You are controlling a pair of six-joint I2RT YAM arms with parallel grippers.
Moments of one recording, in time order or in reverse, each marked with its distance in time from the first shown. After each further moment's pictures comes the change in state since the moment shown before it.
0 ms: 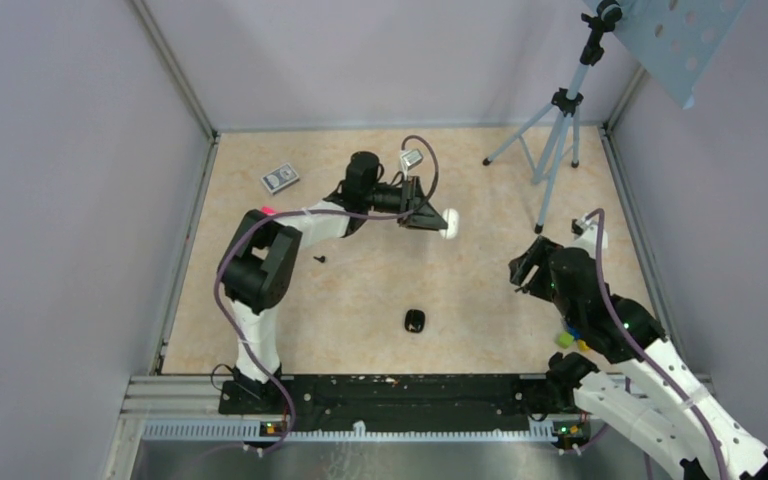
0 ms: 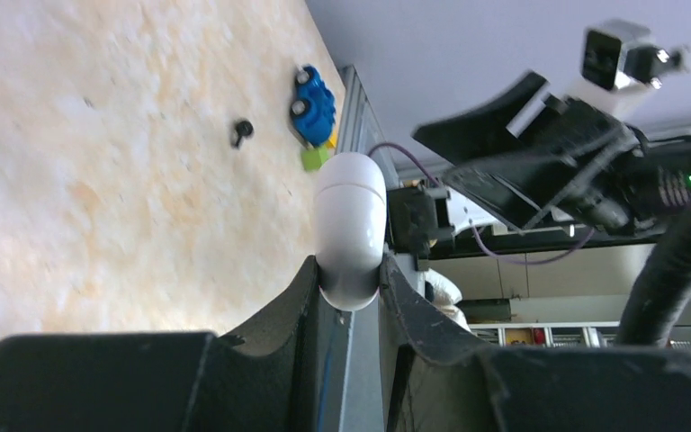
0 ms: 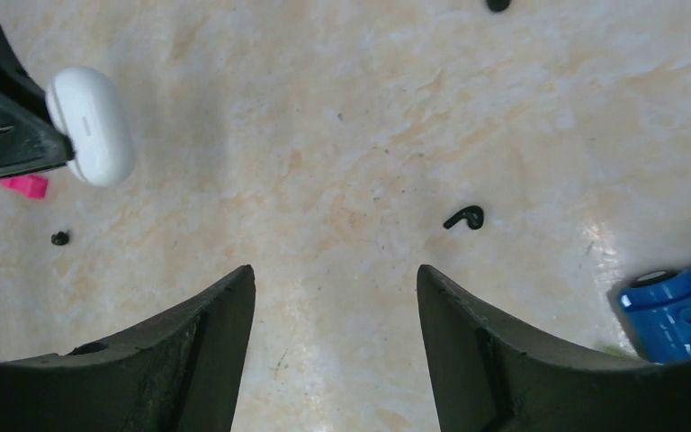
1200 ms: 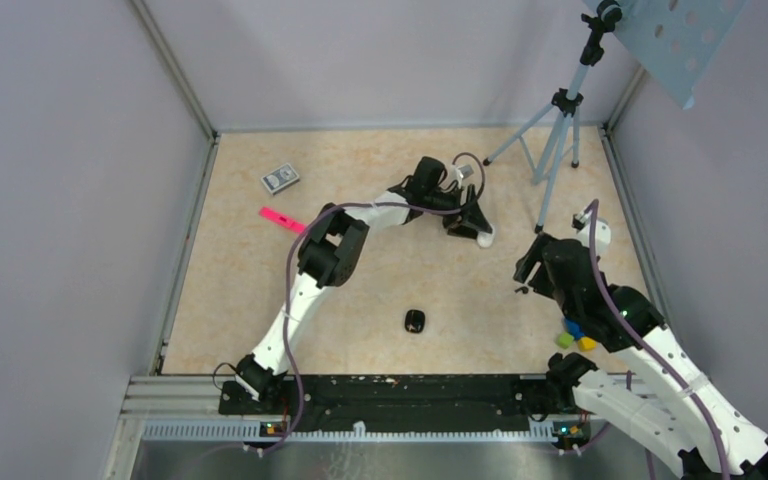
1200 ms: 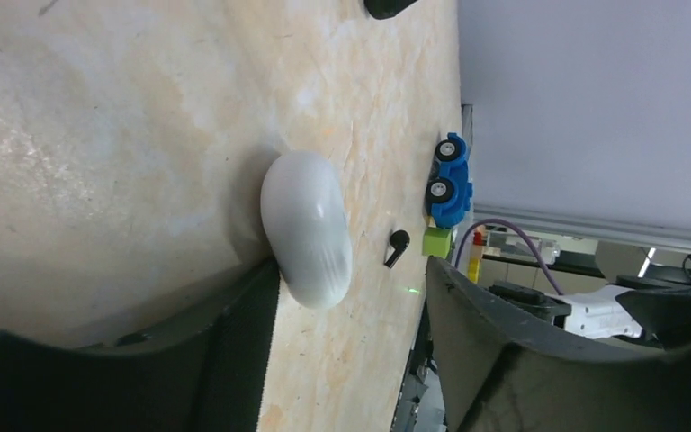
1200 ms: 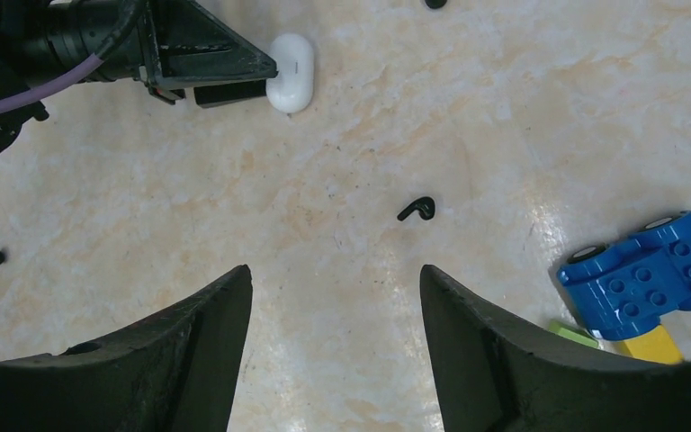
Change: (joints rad) left arm -0.138 0.711 0.819 -0.417 -0.170 0.108; right arm 0.000 0.068 0.102 -0.163 0.107 0.014
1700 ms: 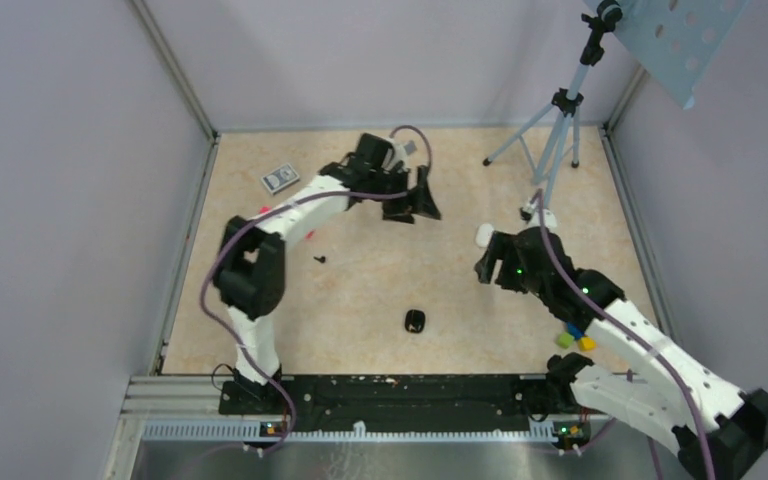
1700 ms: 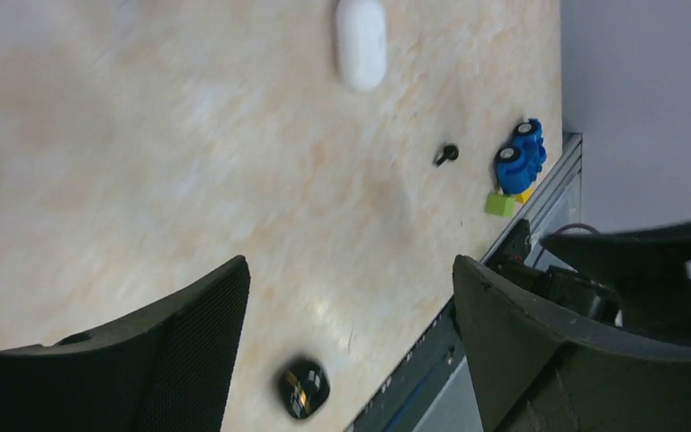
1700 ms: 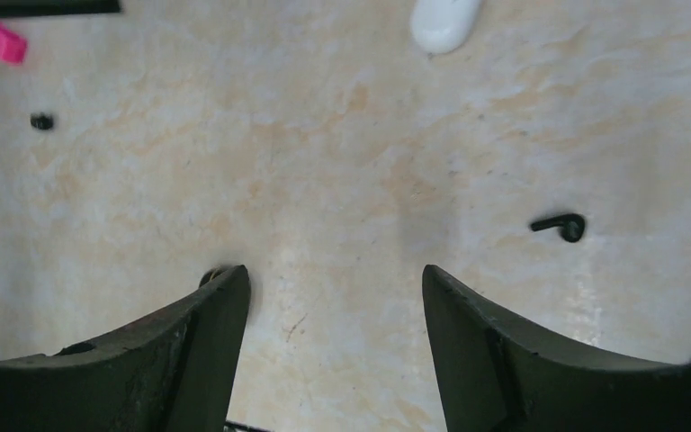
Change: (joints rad) left arm 0.069 -0.558 -0.321 -0.454 -0.353 0.302; right arm 0.011 0.129 -0.049 0.225 -0.246 -0.125
